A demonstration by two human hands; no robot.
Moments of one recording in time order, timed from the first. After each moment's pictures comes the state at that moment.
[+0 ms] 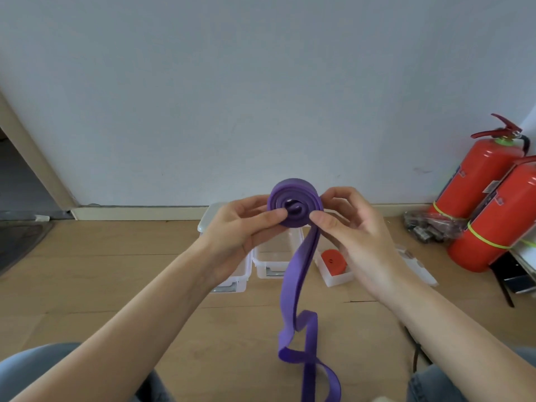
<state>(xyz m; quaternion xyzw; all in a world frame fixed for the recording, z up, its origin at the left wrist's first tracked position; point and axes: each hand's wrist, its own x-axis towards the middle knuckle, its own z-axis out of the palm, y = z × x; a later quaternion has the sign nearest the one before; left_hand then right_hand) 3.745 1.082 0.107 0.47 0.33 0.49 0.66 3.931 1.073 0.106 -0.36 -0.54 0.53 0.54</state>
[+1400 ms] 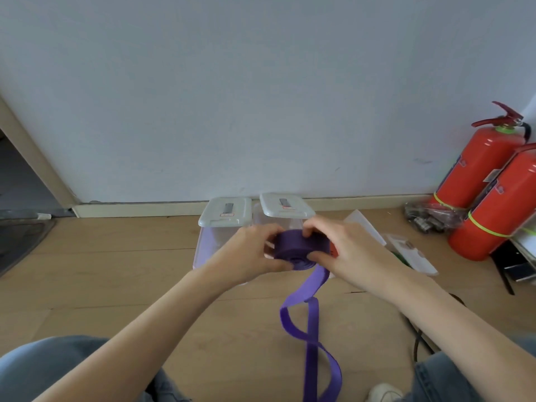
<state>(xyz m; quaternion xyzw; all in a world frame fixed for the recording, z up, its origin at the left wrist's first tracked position) 3.753 1.079 0.078 0.75 0.52 0.23 0.35 3.942 1.069 0.095 -0.48 -0.84 0.15 0.20</state>
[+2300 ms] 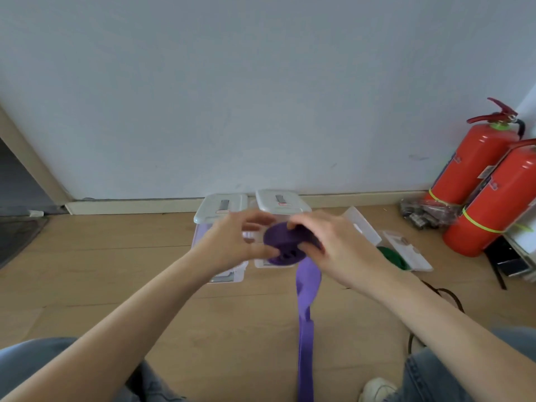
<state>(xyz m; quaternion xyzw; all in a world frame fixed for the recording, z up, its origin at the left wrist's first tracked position) 3.744 1.076 0.084 0.68 0.55 0.28 0.41 3.935 1.075 0.085 -0.44 -0.85 0.13 0.26</state>
